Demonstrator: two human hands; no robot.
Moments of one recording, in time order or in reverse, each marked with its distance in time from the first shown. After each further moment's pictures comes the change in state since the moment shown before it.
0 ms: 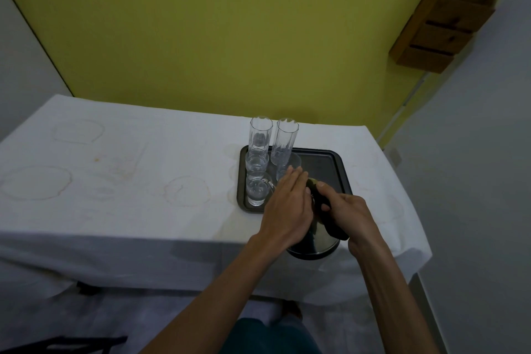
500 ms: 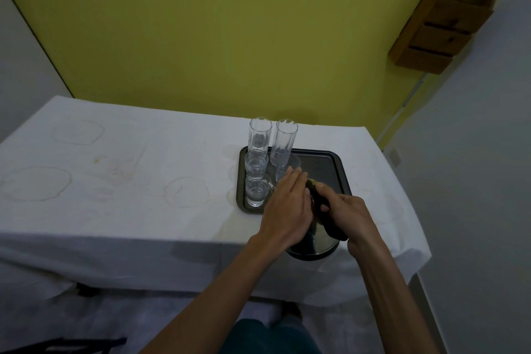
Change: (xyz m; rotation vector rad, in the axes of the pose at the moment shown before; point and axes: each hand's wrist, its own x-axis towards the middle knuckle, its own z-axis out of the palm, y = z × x) left_hand 0.000 0.001 0.000 0.018 -0.008 -0.004; right_hand -0.003 -0.002 -0.001 -0.008 0.015 0.001
